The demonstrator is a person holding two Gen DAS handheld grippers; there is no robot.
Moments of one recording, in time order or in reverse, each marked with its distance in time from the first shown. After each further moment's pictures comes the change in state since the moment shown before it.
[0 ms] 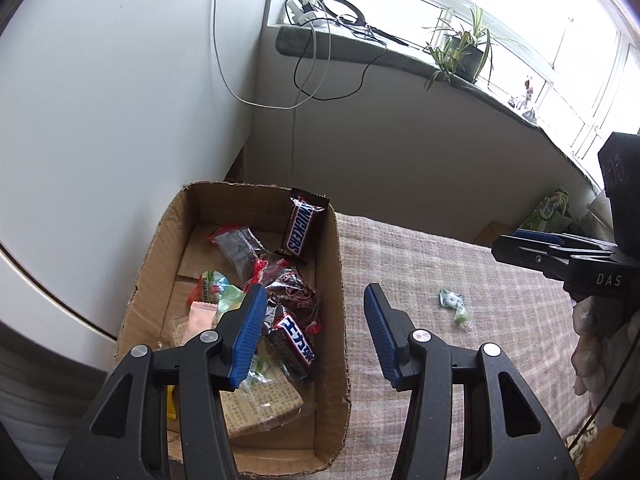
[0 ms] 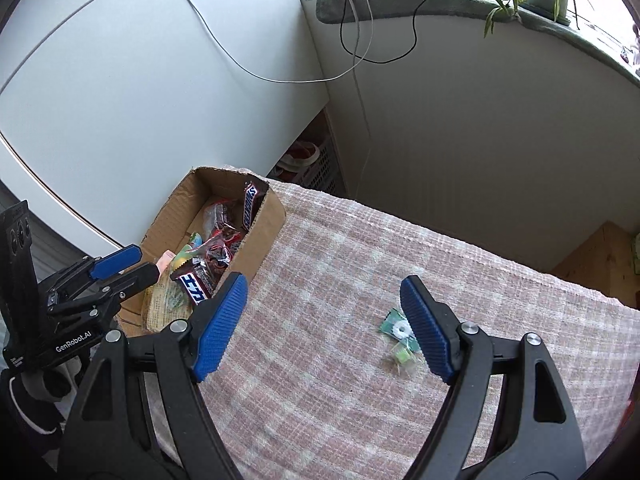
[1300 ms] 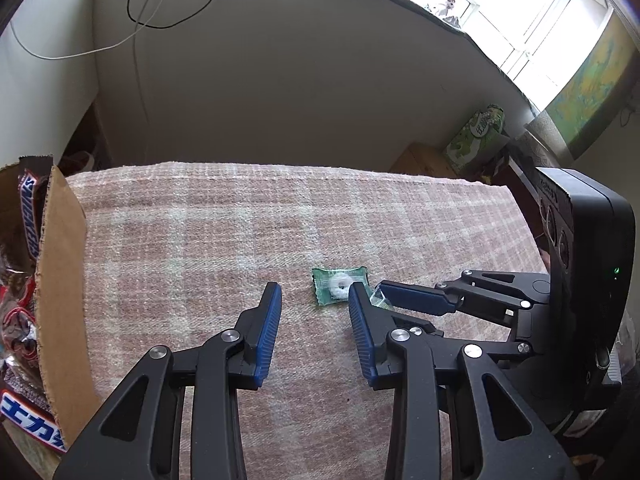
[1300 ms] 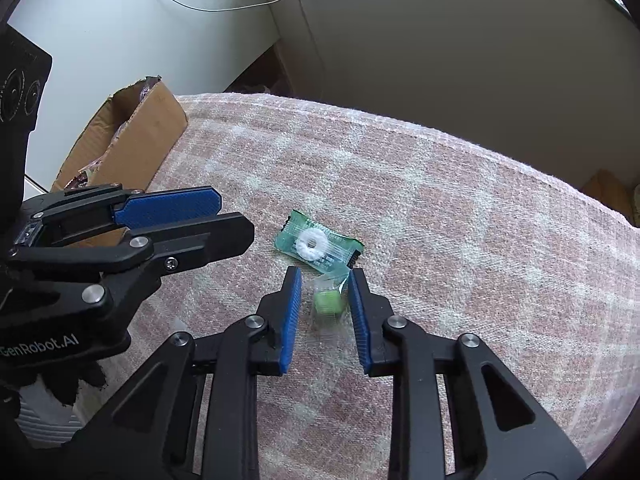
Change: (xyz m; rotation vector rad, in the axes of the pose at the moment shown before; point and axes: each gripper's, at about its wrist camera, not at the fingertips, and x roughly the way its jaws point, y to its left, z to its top) left arm 0.131 -0.125 -0.009 0.189 0.233 -0.291; right arm 0.089 -0.066 -0.074 0.019 0.115 -0.064
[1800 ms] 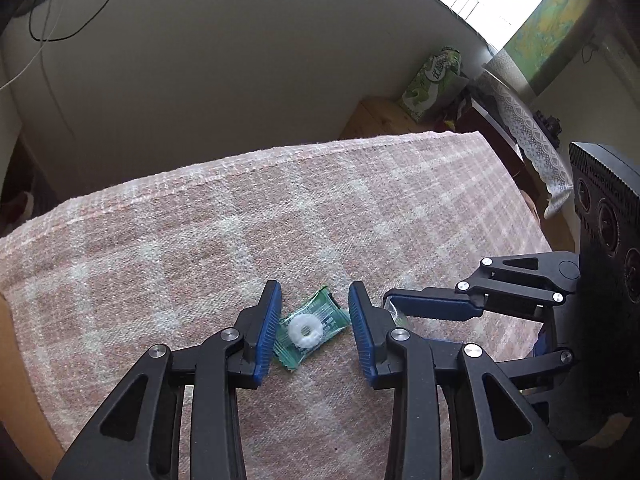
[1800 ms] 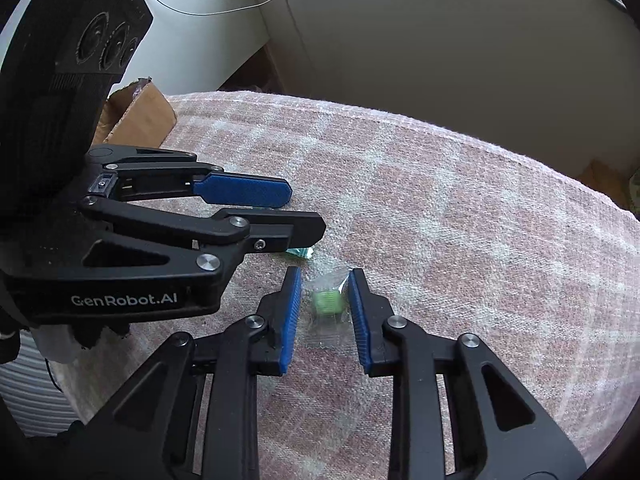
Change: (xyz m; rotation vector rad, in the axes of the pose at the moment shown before) left arm 0.055 -0.022 0.023 0.200 0.132 -0.124; right arm -0.014 -0.022 -0.018 0.000 0.001 -0.004
